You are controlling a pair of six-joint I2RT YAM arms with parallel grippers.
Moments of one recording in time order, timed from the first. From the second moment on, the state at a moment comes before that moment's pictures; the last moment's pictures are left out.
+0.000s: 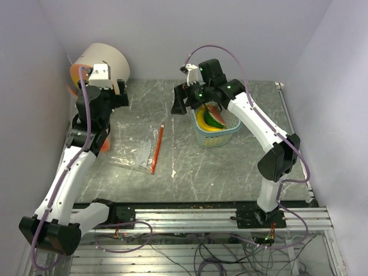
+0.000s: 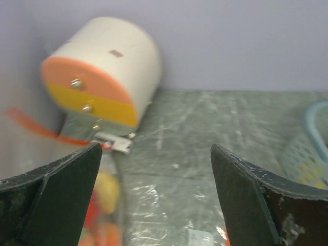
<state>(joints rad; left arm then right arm) -0.23 1.08 1.17 -0.18 -0.40 -0.03 0.59 1.88 1.96 -0.76 -0.48 0.08</state>
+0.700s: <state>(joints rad) -0.48 1.36 1.07 -0.40 0.14 -0.14 0.40 1.71 1.81 -0.70 -0.34 0.19</state>
